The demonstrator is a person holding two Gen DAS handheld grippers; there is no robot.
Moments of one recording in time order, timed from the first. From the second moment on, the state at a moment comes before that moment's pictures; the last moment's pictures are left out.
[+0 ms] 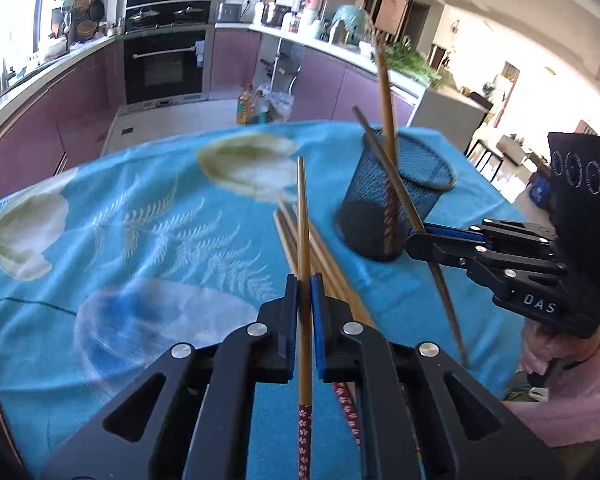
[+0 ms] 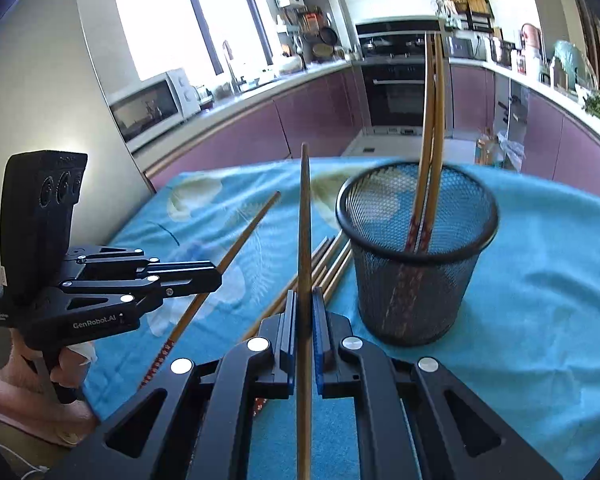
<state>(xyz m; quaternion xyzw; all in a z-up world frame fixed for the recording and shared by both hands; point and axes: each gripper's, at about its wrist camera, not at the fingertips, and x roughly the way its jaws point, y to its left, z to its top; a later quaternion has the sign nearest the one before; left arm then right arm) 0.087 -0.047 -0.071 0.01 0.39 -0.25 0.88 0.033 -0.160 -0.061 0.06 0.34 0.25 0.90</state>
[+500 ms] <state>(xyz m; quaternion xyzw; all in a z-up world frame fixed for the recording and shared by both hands) 0.067 -0.033 0.019 -0.04 0.29 -0.33 0.90 0.021 -0.202 -0.003 0.08 0.25 0.24 0.93</state>
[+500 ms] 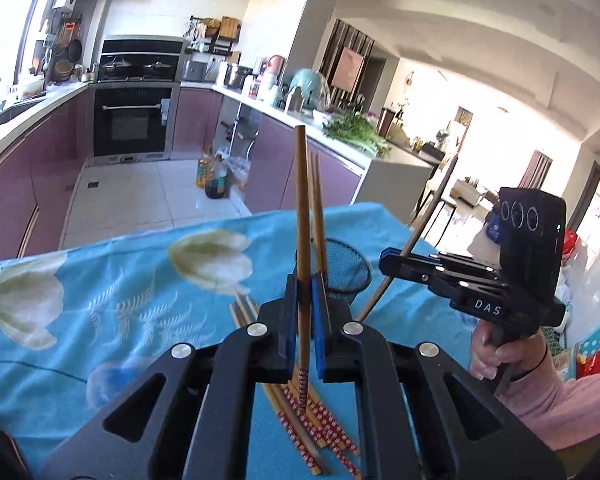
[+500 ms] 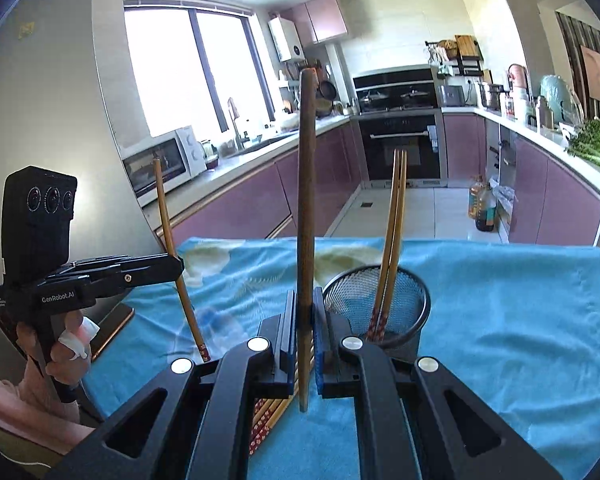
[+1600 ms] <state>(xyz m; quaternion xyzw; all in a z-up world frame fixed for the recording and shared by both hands) 0.142 -0.153 0.021 0.03 0.31 -0.35 0.88 0.099 -0.221 -0.012 0.05 0.31 0.21 0.93</state>
